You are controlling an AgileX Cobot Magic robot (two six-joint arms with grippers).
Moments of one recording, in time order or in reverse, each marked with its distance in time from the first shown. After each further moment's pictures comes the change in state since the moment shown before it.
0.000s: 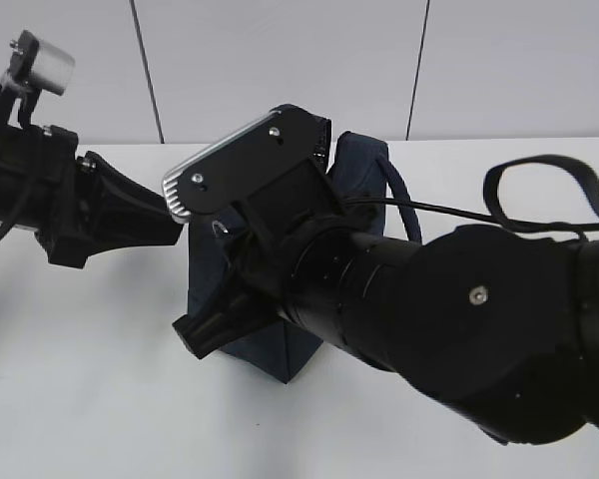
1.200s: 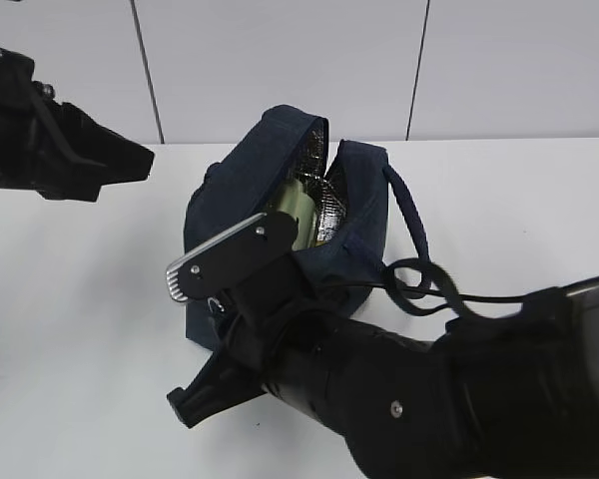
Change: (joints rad) left arm -0.236 -0.300 -0.003 0.520 -0.416 -0.830; right arm 0.002 0.176 0.043 -0.338 -0.008 0.472
